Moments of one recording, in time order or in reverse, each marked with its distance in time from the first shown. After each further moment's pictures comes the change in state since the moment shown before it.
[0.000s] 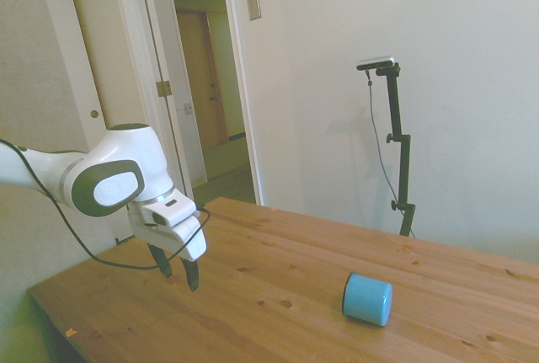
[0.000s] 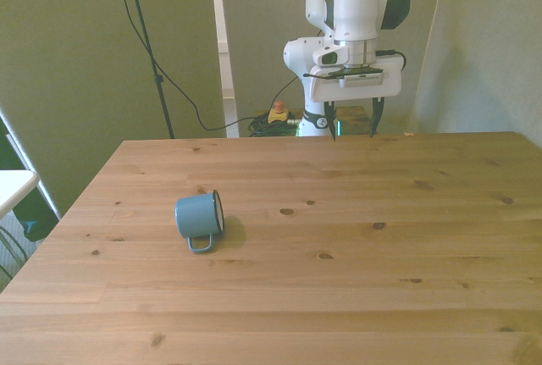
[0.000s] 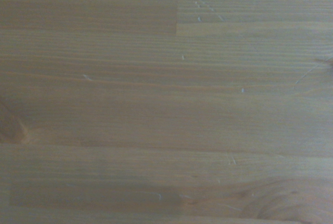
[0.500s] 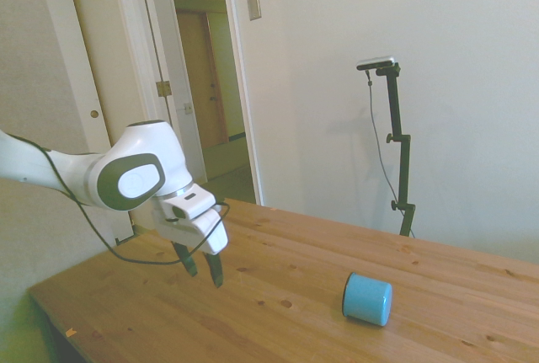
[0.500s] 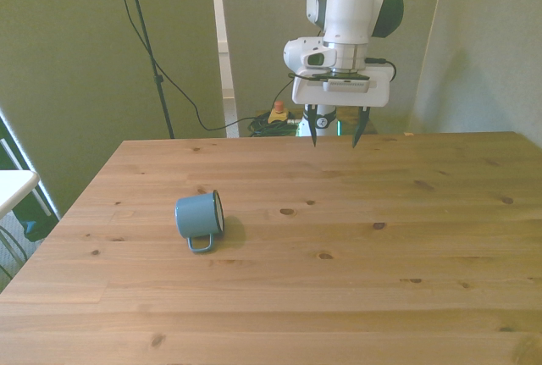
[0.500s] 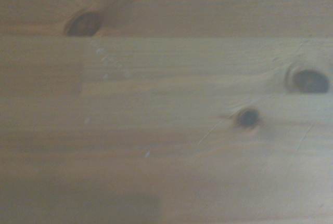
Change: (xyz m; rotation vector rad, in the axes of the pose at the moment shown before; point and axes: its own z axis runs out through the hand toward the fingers) arm 0.073 -0.003 -0.003 -0.072 0.110 0.070
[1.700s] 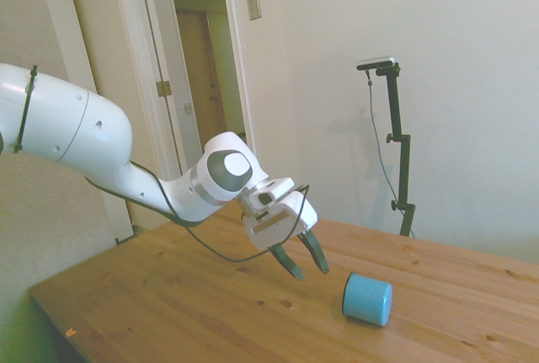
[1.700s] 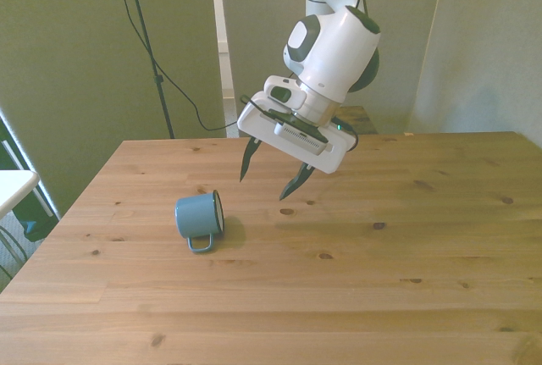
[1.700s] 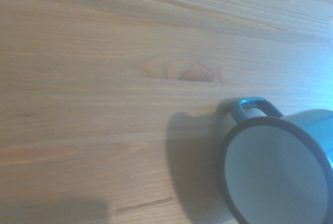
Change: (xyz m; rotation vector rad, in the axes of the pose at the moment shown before) arm 0.134 -0.030 0.066 -0.353 0.362 -0.002
